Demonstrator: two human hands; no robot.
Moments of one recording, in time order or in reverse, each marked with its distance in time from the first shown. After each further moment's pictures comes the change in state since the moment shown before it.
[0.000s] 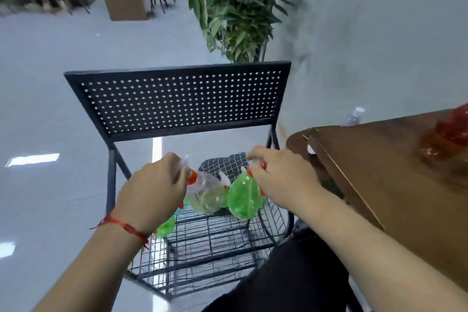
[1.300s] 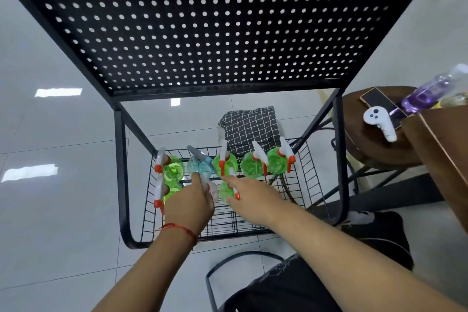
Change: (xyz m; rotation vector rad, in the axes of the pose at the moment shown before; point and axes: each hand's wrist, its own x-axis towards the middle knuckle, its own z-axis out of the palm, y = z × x) left_hand 0.033 -0.092 0.197 0.163 -0.271 -0.255; right_hand 0.085 -0.012 0.235 0.059 -0.628 -0.130
